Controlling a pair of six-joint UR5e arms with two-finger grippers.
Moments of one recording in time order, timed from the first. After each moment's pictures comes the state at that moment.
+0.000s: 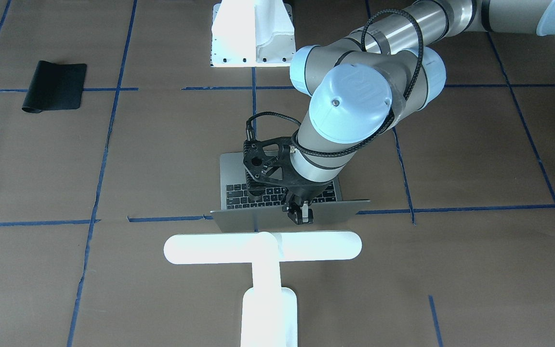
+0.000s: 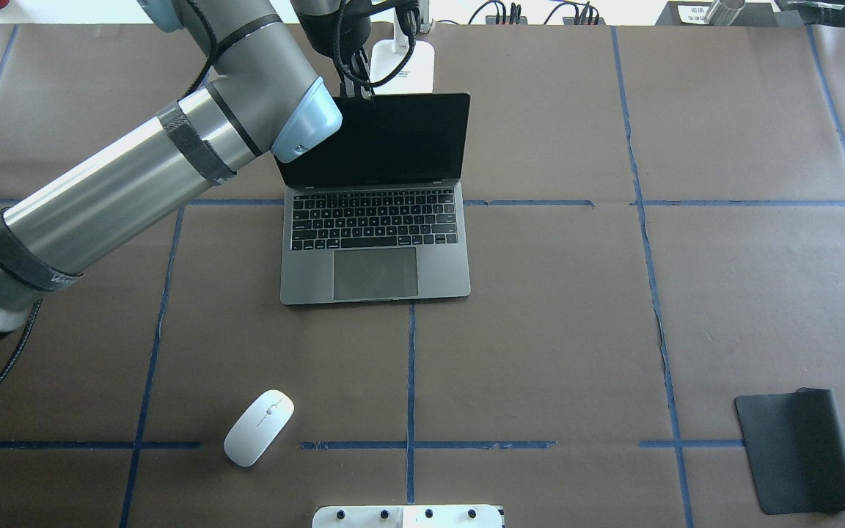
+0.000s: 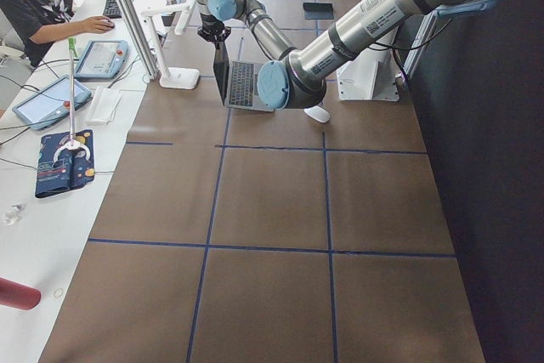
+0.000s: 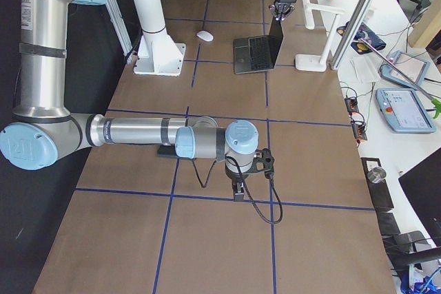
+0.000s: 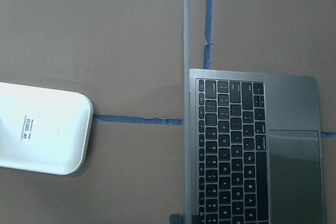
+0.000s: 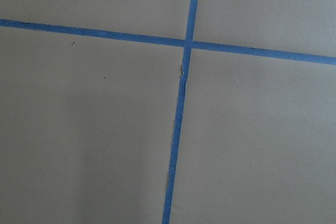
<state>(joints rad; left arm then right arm) -0.88 -2.63 -1.23 -1.62 -2.23 0.50 1.56 -1.69 1.72 -1.59 2.36 -0.10</state>
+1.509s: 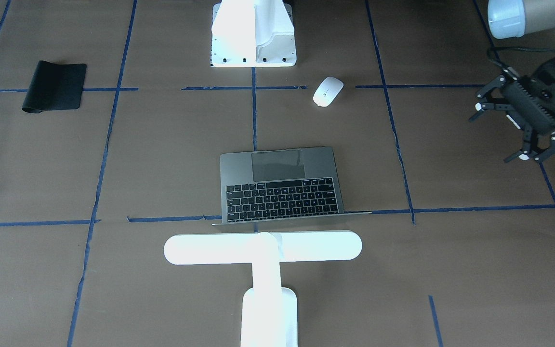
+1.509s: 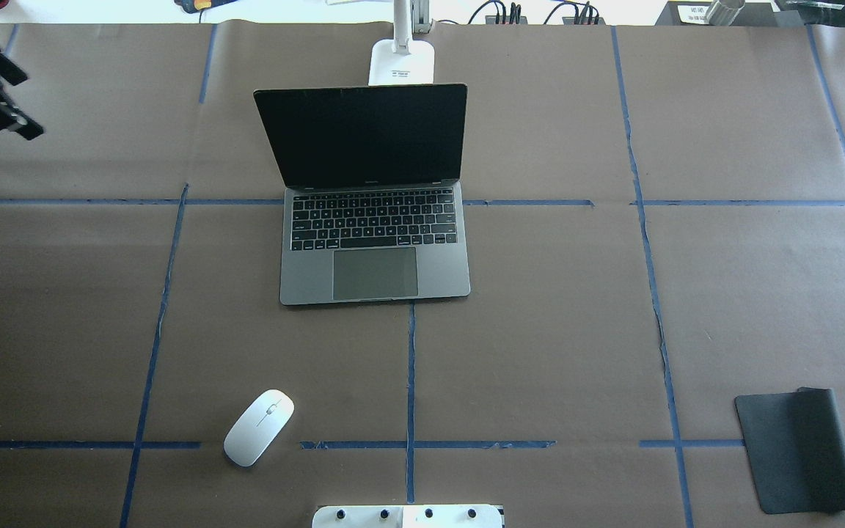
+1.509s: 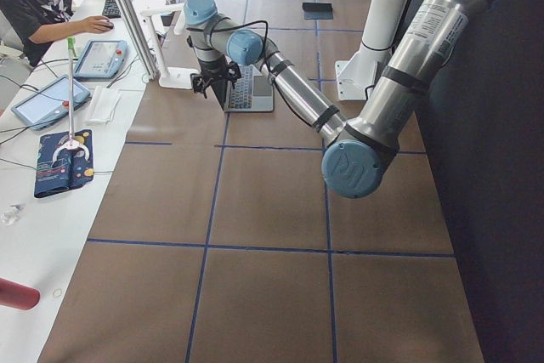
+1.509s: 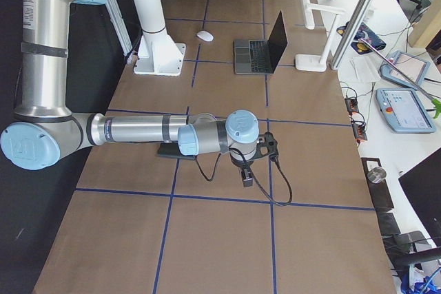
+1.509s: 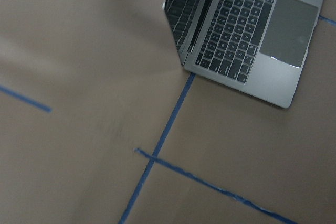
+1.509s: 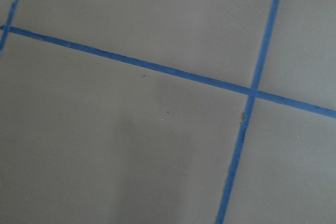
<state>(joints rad) -1.28 -1.94 -1.88 -1.27 -2.42 0.51 1.51 -1.69 1.76 -1.42 2.46 -0.08</state>
